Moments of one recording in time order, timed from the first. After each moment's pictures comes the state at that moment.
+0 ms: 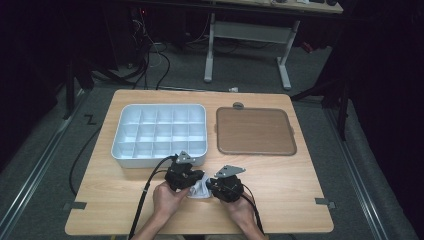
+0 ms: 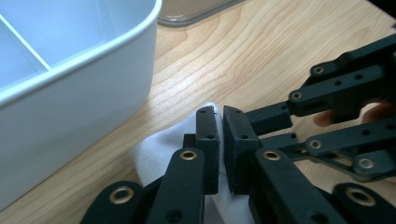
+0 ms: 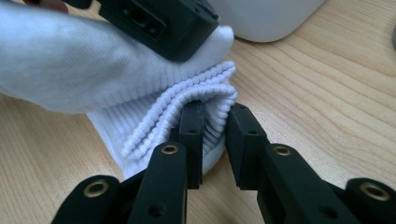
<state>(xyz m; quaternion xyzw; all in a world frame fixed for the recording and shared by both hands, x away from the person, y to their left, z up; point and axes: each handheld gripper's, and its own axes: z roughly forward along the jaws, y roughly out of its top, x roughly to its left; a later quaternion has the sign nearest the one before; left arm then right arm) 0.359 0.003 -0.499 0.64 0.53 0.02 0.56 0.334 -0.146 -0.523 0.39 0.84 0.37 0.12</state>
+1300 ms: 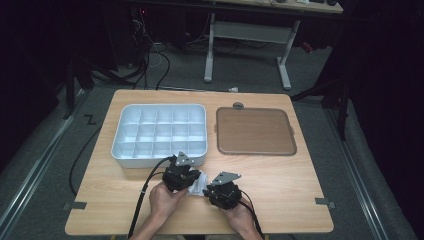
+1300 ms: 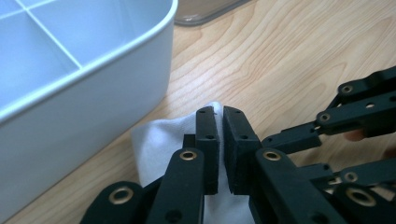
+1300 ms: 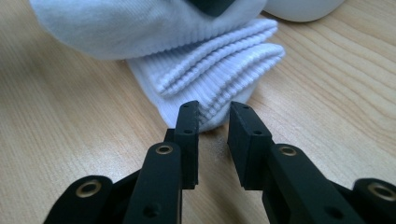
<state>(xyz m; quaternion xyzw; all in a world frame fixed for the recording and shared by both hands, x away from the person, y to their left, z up) 0.356 0.009 -0.495 0.64 0.52 0.05 0.56 0.318 -0.136 -0.525 0.36 0.86 0.35 0.12</state>
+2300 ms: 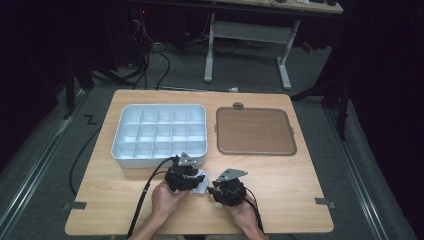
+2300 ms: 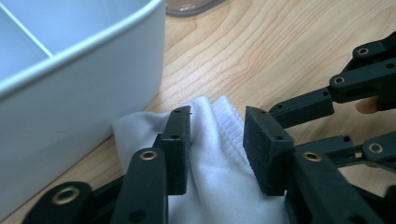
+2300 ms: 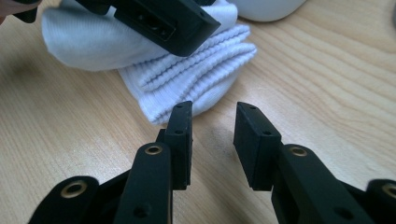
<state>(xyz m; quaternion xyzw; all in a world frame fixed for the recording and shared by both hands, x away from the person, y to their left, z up) 0.359 0.006 -0.505 0.65 0.51 0.03 0.56 0.323 -0.151 -0.520 0.39 0.84 0.35 0.12</state>
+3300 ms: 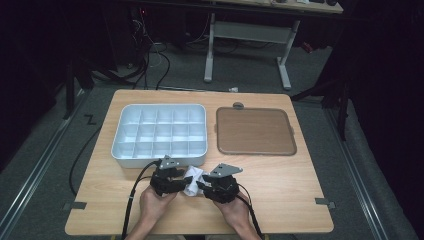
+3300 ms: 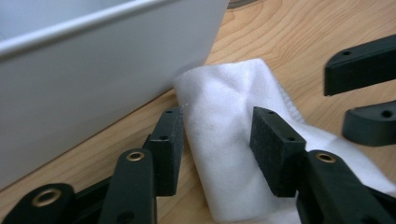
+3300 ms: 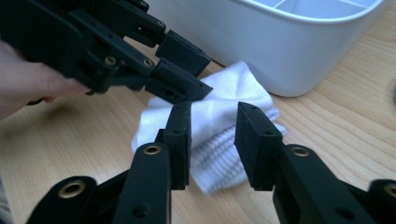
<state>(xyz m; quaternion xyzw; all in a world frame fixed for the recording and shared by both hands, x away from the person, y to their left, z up) 0.354 0.044 -0.515 0.61 0.55 0.06 0.57 0.320 -0.123 -0.487 0.37 0.83 0.40 0.13</state>
